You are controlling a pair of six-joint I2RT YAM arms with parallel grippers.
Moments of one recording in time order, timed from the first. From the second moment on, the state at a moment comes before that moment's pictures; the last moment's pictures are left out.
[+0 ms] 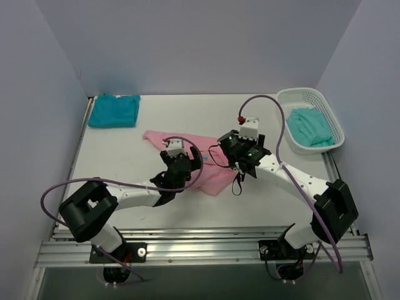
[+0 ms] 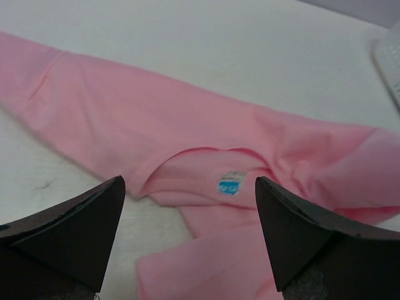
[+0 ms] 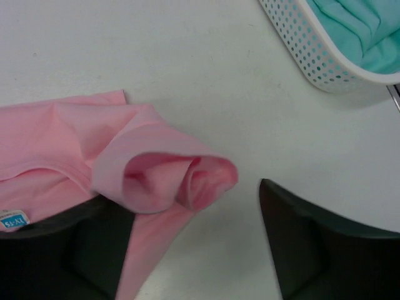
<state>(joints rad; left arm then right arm) -0.90 1.54 0.65 0.55 -0.76 -0.56 0.72 1.45 1.05 -0.51 0.93 0.64</state>
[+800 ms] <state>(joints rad) -1.04 2.11 1.30 0.65 -0.42 -0.49 0.64 1.29 1.02 -0.67 1.21 0.62</state>
